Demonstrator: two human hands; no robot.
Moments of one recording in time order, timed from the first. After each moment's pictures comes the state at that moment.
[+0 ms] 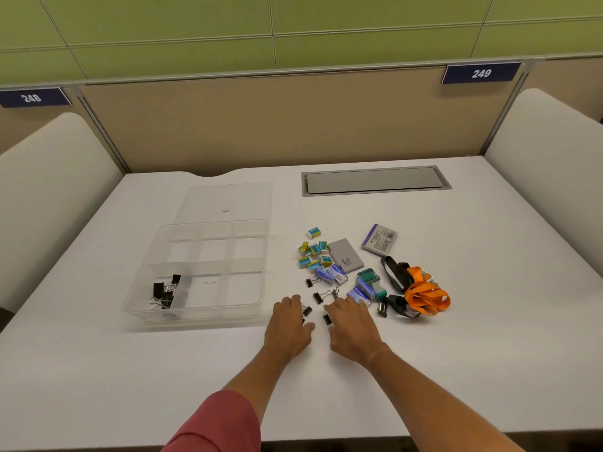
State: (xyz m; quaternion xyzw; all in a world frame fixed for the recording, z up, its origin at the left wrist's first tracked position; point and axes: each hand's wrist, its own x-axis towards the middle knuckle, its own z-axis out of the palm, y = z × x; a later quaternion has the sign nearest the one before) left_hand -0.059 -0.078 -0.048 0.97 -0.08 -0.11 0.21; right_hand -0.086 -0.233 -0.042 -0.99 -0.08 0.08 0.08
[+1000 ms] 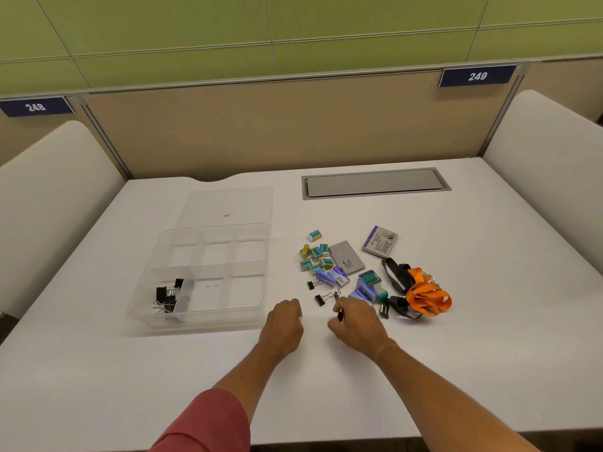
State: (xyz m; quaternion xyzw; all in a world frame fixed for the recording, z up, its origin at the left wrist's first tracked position) left_hand -0.051 -0.063 -0.036 0.97 -0.11 -0.11 0.20; right_hand -0.080 -0.239 -0.026 -0.96 0.03 0.07 0.28
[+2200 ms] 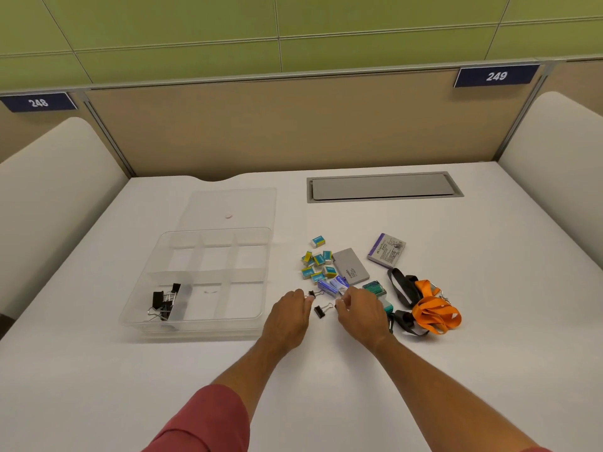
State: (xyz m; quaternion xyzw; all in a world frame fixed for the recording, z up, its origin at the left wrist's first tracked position) left_hand -0.022 -0.082 -0.026 0.96 -0.10 -0.04 0.25; right_hand -0.038 -0.248 -0.023 -0.95 0.10 0.01 0.28
